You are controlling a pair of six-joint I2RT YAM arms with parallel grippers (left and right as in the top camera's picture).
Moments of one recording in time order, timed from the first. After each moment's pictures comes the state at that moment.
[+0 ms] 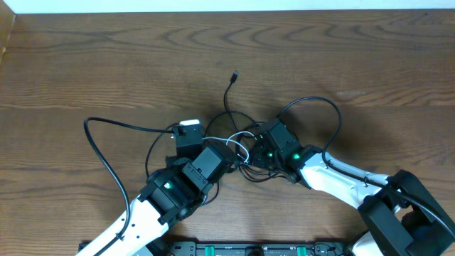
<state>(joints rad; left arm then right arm) -0.80 1.06 0.84 -0.90 -0.57 -0.82 0.68 1.65 0.72 -0.12 -0.17 0.99</state>
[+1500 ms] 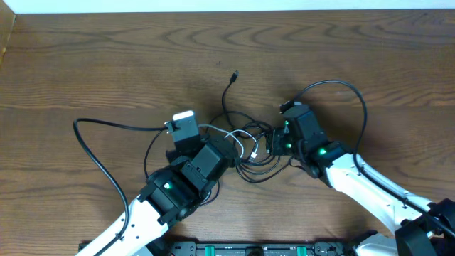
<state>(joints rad) -0.80 1.05 0.84 -0.69 -0.68 -0.87 0.56 1.46 0.72 -0.16 -0.11 0.59</state>
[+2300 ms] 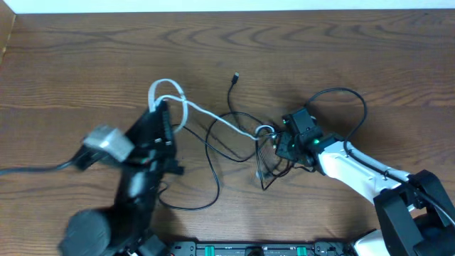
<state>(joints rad) -0.80 0.53 0.86 -0.05 -0.58 -0.35 0.48 1.62 0.75 -0.34 -0.03 0.83</state>
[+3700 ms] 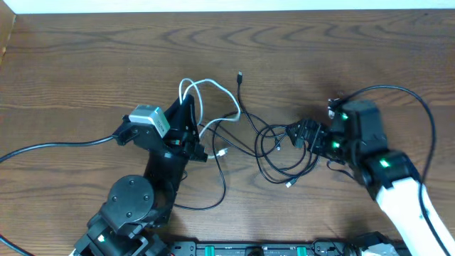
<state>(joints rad) -0.80 0.68 0.86 -0.11 -0.52 -0.38 0.26 1.09 0.78 -0.56 -0.36 0.65</state>
